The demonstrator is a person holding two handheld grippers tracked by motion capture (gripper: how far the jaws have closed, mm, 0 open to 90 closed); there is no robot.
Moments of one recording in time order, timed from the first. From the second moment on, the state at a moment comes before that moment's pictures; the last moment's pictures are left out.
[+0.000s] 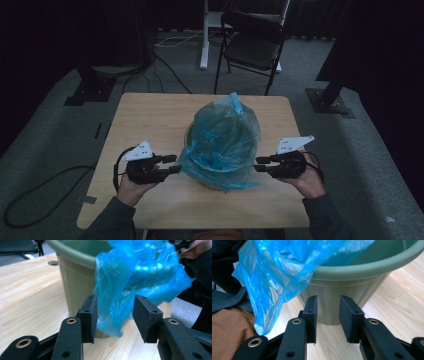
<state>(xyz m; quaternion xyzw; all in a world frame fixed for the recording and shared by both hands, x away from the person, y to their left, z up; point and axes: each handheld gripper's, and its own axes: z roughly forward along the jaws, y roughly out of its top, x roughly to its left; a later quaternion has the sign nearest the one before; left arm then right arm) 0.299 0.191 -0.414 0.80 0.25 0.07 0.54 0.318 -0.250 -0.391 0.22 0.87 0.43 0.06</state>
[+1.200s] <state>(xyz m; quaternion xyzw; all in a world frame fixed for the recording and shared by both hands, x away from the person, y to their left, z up) 0.320 0.169 -0.386 0.79 0.26 0.12 0.55 0.327 -0.244 -0.361 0.25 0.84 0.48 0.09</state>
